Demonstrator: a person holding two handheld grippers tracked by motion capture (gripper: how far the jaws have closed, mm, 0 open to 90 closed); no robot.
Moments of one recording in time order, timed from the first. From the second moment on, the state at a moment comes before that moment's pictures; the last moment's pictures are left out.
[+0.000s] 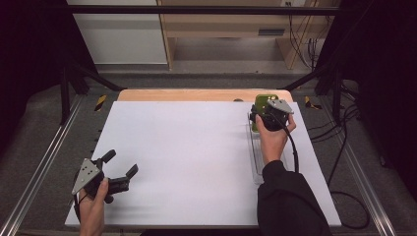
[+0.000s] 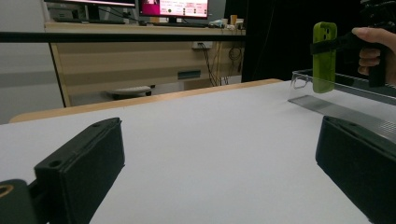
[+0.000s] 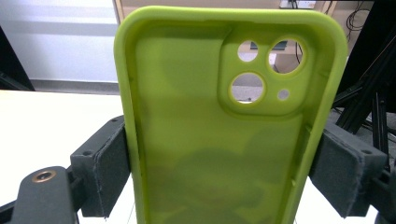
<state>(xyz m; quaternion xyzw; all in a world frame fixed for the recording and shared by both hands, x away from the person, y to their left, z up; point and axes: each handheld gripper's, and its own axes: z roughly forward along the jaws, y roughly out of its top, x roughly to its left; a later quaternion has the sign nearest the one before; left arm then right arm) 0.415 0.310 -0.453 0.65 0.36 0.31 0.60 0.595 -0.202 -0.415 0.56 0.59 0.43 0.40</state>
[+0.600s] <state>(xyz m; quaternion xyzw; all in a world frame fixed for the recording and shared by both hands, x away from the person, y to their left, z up) 0.415 0.309 -0.453 0.65 0.36 0.31 0.60 0.597 -0.200 -0.418 0.56 0.59 0.42 0.40</state>
